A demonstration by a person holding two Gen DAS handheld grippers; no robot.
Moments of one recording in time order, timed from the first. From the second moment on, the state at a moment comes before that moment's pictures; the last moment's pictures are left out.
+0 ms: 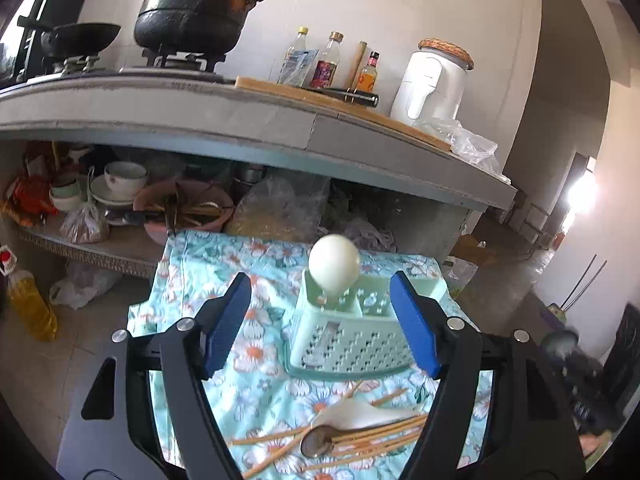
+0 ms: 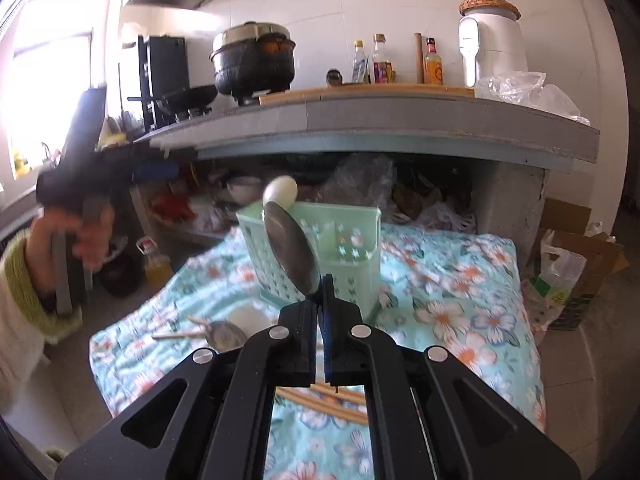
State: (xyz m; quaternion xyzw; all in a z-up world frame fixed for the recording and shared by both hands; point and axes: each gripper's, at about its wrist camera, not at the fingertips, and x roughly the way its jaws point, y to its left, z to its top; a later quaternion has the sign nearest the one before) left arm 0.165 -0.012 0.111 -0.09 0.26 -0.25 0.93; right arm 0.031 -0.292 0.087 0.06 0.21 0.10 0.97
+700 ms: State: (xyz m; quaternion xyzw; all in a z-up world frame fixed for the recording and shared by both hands) left arm 0.040 0.053 -0.001 -0.14 0.34 -0.19 0.91; right arm 0.185 -0.299 0.070 0.08 0.24 0.08 0.96
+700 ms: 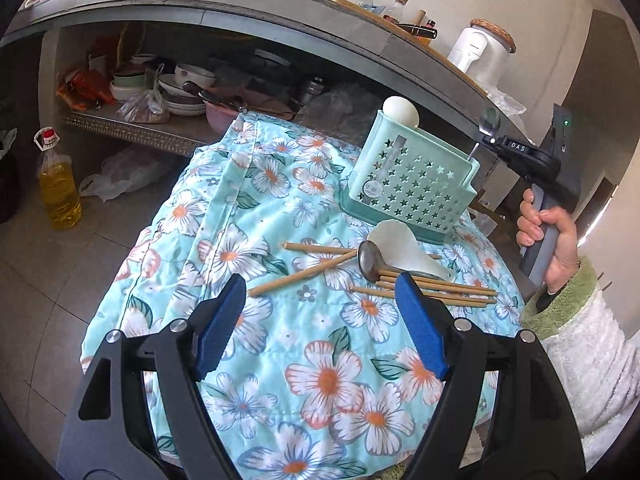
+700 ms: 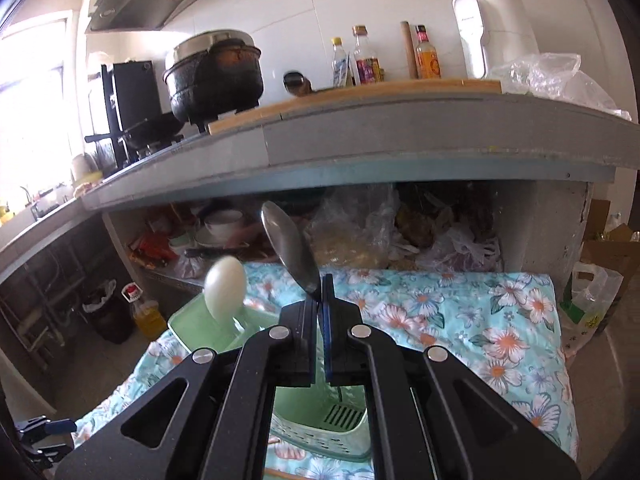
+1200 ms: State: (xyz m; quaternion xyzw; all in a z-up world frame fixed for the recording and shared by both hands) left arm 0.044 0.037 -0.006 -0.13 0.35 -0.20 0.91; right arm 0.116 -0.325 0.107 0.10 0.17 0.05 0.98
